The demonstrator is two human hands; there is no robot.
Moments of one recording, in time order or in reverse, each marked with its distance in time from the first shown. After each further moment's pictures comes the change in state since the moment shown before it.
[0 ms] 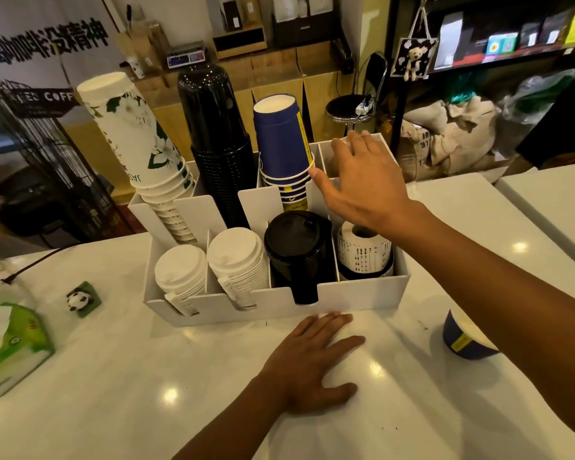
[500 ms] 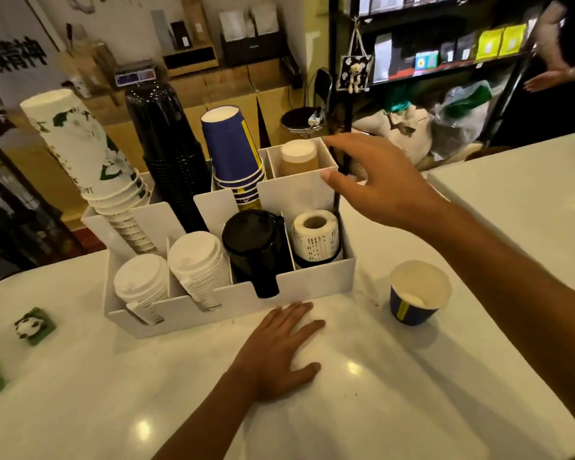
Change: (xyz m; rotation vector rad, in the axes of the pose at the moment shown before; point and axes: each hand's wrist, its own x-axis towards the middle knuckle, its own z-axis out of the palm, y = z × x) left_hand 0.000 -0.001 0.011 0.061 0.085 0.006; right_hand -0.078 0.047 -0.081 0.365 0.032 -0.001
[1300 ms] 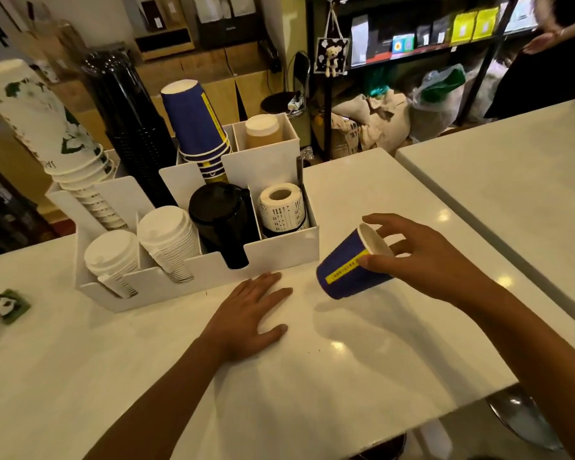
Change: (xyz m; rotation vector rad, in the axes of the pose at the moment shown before) left_hand -0.003 0.001 0.004 0.027 0.015 -0.021; right_hand -0.165 0.045 -0.016 0.432 -0.220 0.496
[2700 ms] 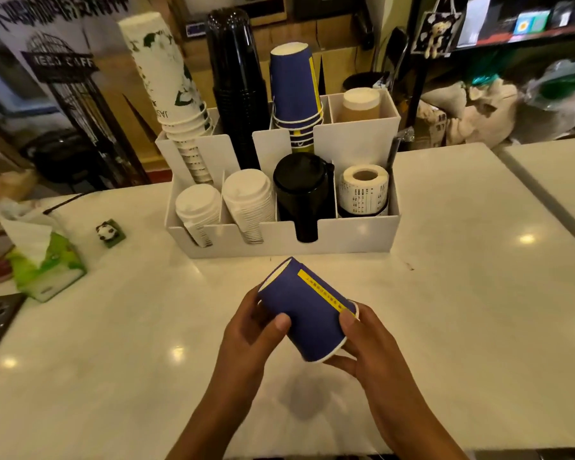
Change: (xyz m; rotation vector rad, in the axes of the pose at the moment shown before) left_hand -0.124 0.094 -0.061 -1.377 0.681 -0.557; right_hand -0.079 -0.027 0.173 0.789 -0.187 0.168
